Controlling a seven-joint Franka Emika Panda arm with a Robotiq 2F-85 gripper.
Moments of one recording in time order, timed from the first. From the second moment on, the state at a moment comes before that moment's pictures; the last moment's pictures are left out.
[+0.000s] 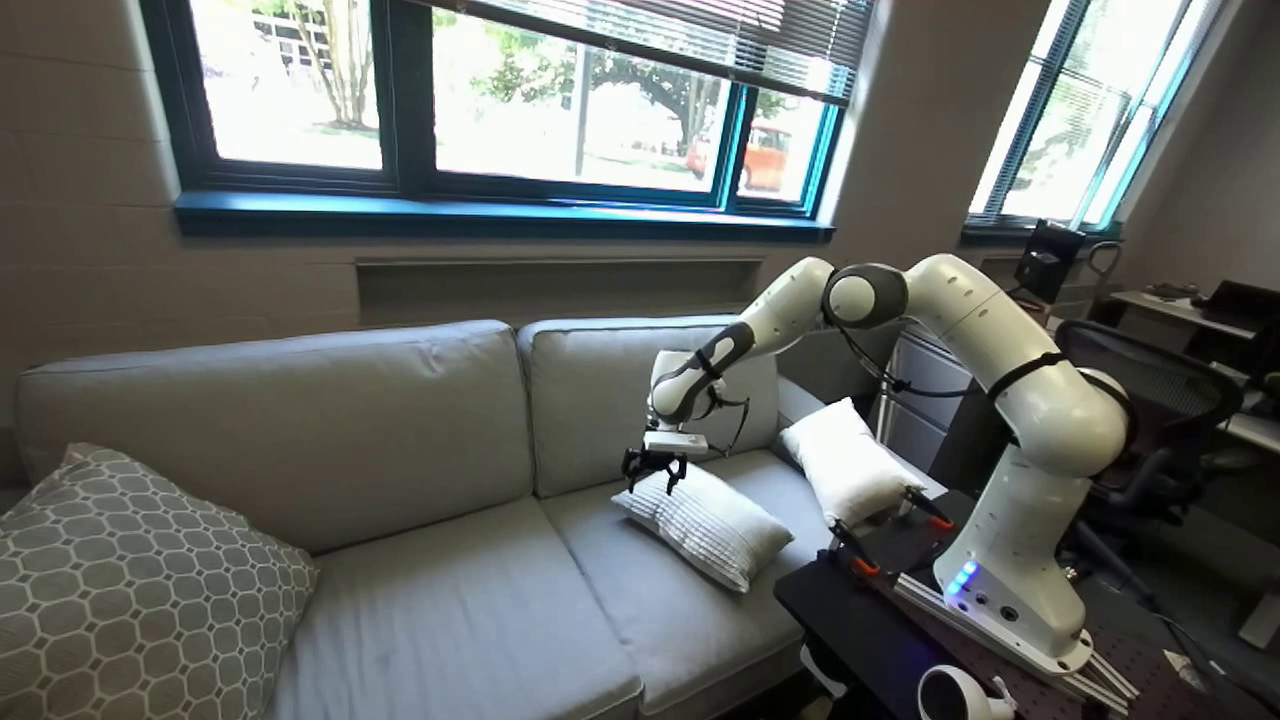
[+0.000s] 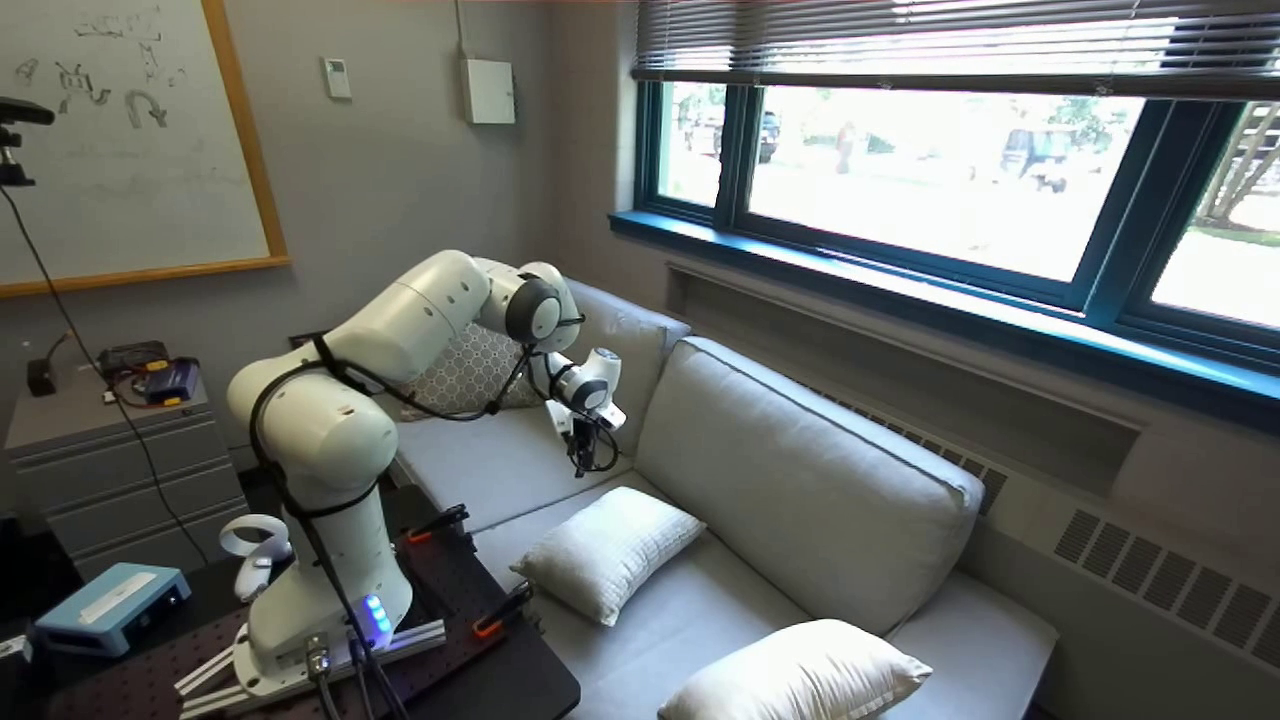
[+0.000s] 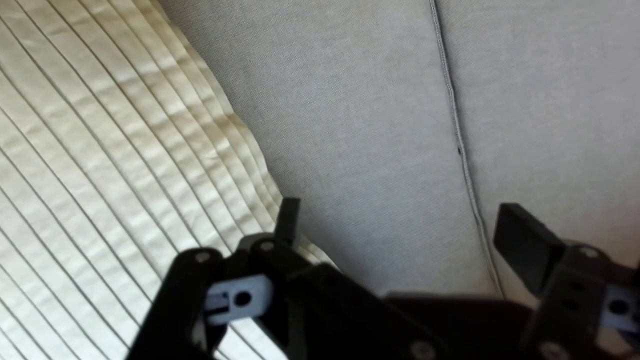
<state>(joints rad) 0.24 1.08 0.13 -1.56 0.11 2.52 0.57</state>
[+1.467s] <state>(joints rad) 0.61 1.27 -0.24 -1.46 -0.18 2.50 0.58</state>
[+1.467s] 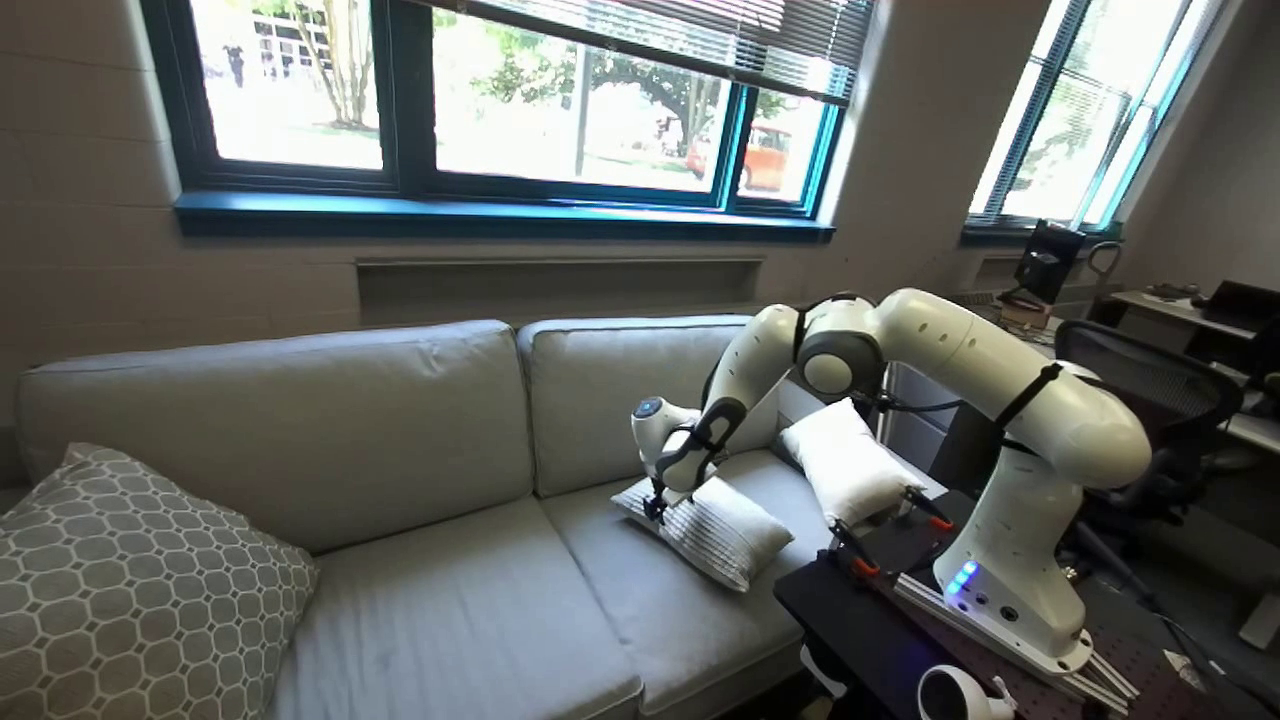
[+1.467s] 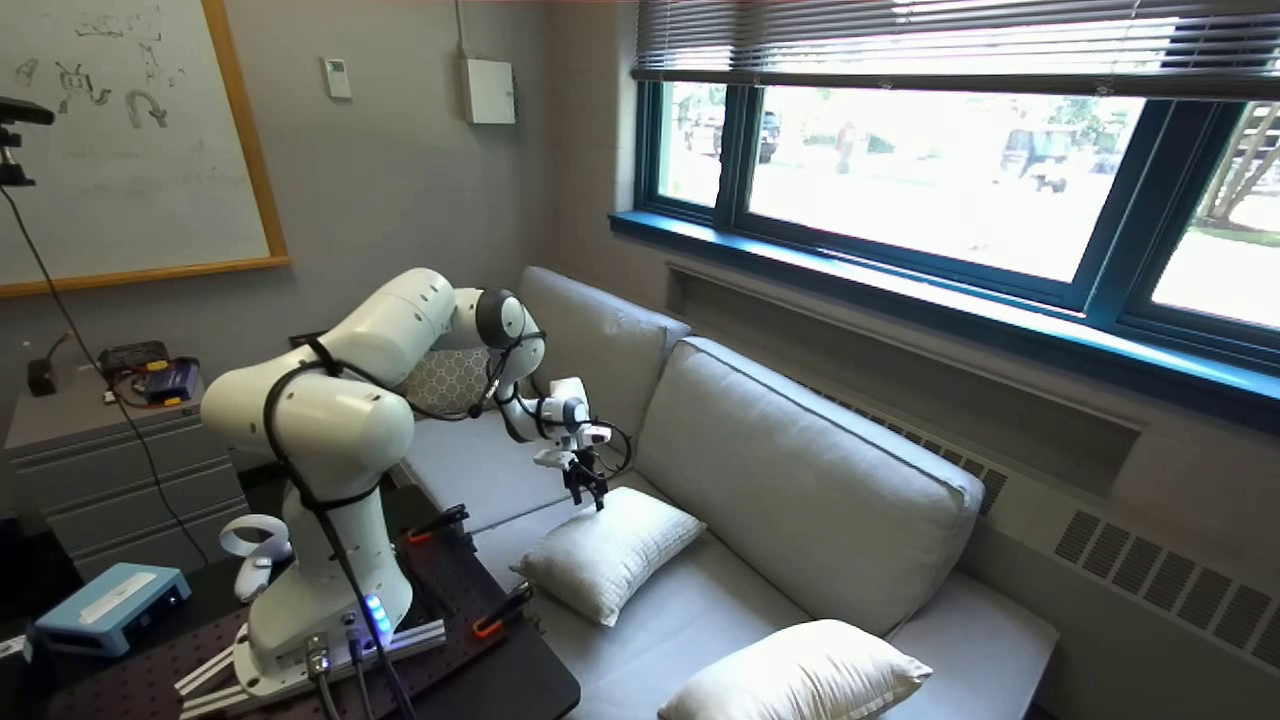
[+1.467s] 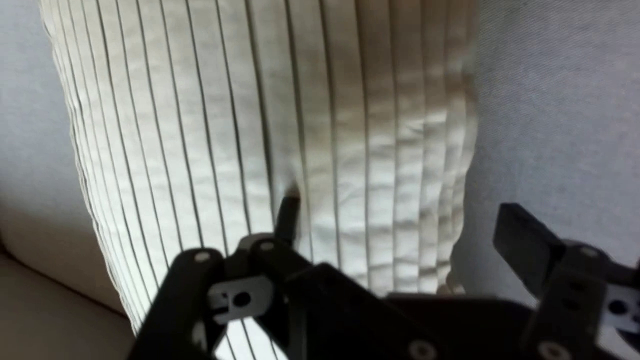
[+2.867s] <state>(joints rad) 0.46 1.24 -0.29 -1.55 -0.09 2.85 0.80</state>
